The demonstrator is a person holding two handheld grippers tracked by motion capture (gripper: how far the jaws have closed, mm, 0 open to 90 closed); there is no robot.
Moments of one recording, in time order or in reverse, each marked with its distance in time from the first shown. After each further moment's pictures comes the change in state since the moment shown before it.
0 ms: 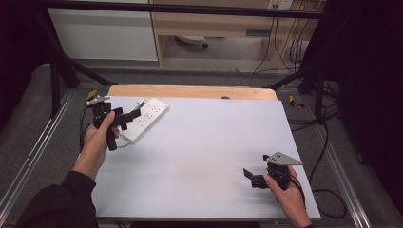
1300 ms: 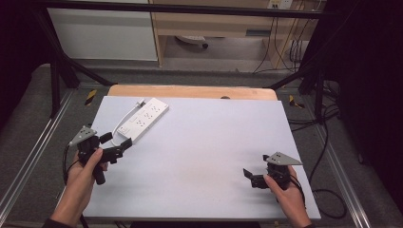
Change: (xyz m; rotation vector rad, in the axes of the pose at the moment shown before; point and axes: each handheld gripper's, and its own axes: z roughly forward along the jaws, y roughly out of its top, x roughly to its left) left arm -0.027 -0.071 -0.078 -0.055 0.005 0.103; right arm 0.000 0.000 0.000 0.004 0.003 0.002
